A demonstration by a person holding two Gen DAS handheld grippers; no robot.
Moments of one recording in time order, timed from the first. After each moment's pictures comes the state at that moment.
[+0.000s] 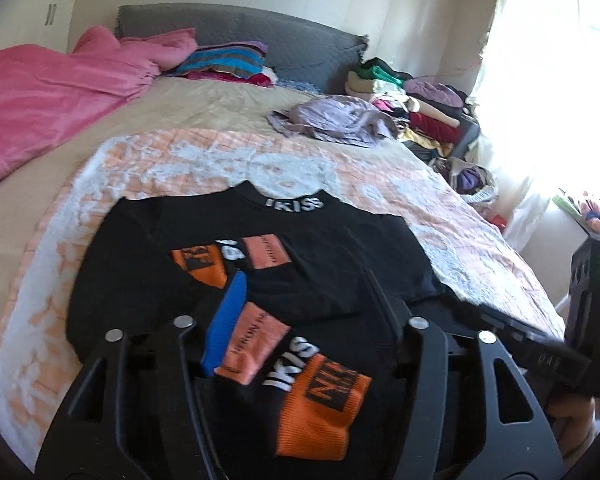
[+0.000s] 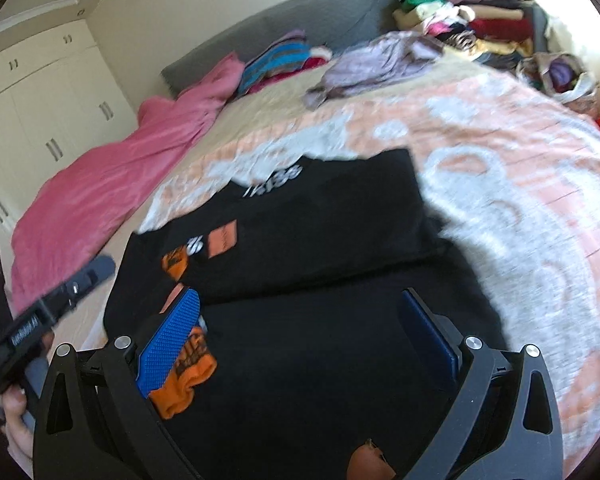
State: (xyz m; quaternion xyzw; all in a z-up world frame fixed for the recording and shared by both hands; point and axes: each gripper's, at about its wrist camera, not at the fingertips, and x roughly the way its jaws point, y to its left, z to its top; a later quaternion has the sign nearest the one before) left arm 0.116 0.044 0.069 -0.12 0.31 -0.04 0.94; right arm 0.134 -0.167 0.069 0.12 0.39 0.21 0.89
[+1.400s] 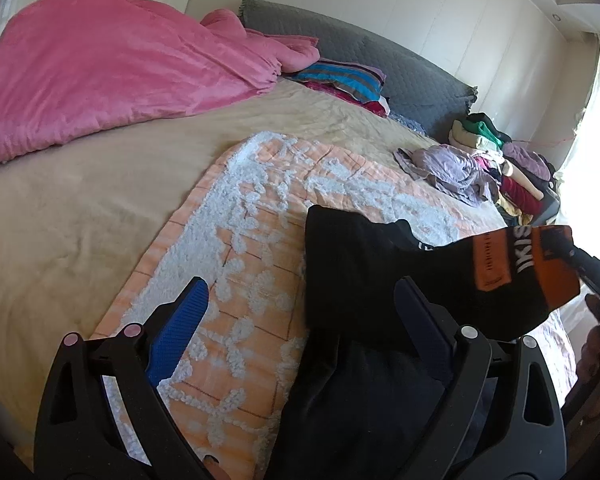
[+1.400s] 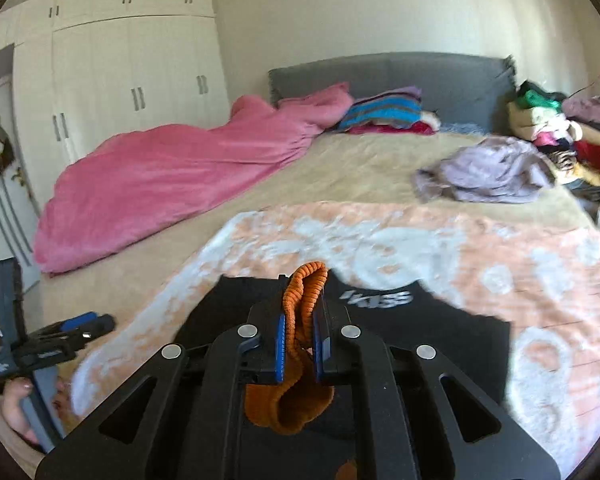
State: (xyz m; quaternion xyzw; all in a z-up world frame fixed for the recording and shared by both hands) left arm 0.073 0.178 0.063 -0.21 0.29 0.13 0.93; right arm 0.192 -0.080 0.156 -0.01 0.27 0.34 0.90
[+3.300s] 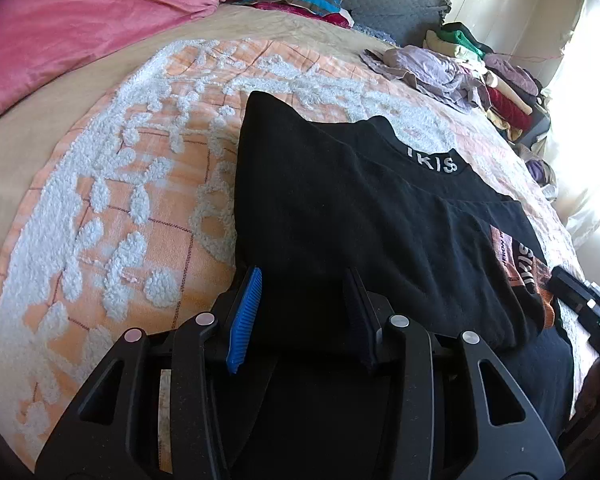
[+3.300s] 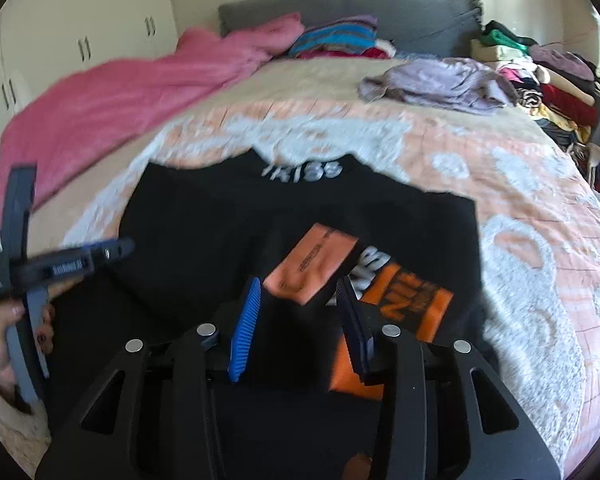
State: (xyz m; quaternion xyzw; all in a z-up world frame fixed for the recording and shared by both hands) left arm 0.178 0.130 -0.012 -0.16 0.42 0.04 0.89; right arm 0.196 -0.113 0.047 -0.06 0.39 0.26 0.88
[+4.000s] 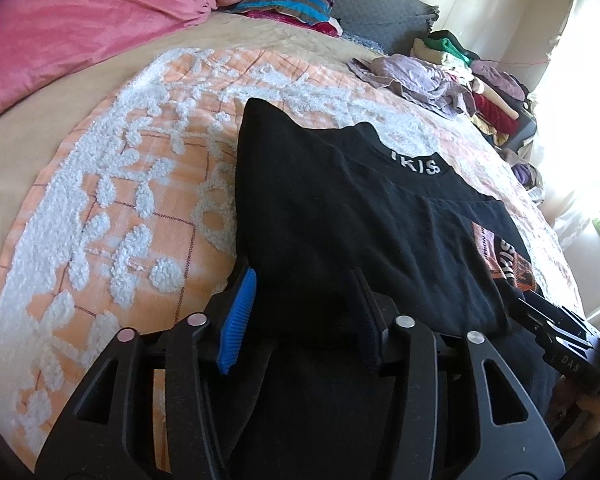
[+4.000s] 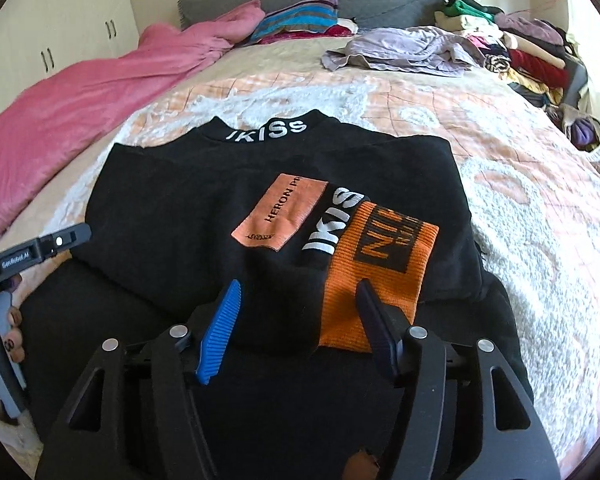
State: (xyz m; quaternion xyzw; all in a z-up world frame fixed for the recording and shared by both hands) left arm 0.159 0.130 -0.003 -0.17 0.40 0.02 0.90; right arm 0.187 -0.126 0.020 -0.02 0.42 0.20 0.89
